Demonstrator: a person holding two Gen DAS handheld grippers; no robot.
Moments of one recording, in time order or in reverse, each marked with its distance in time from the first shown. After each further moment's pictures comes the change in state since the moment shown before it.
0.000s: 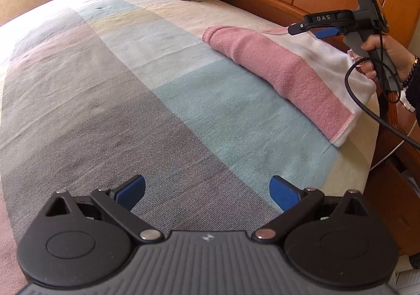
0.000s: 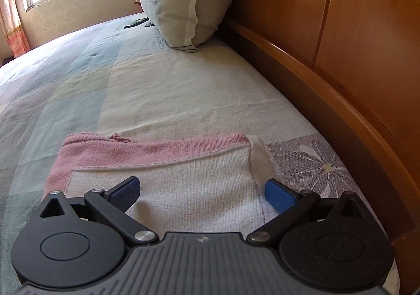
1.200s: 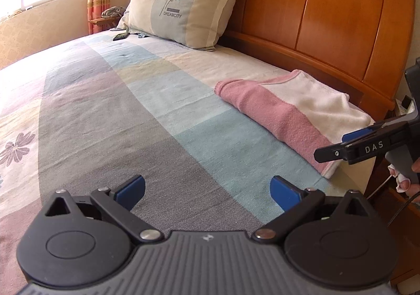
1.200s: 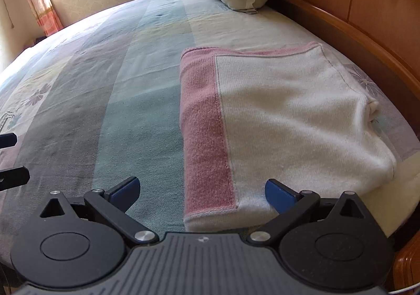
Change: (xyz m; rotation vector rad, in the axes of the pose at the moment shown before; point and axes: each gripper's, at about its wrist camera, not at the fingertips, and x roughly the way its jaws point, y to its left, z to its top) left arm -0.064 -0.014 -0.003 0.017 -0.212 0.079; right arm -0.105 0.103 -0.115 0.030 0.126 0.105
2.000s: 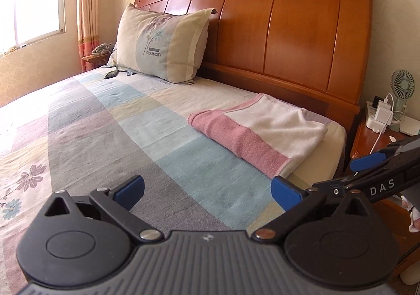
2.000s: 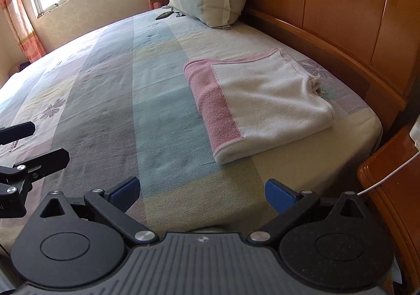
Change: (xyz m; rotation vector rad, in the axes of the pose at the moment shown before) left arm -0.089 -0.058 -0.008 0.093 -0.115 -0.005; right arm -0.122 0.053 -0.066 0.087 -0.066 -0.083
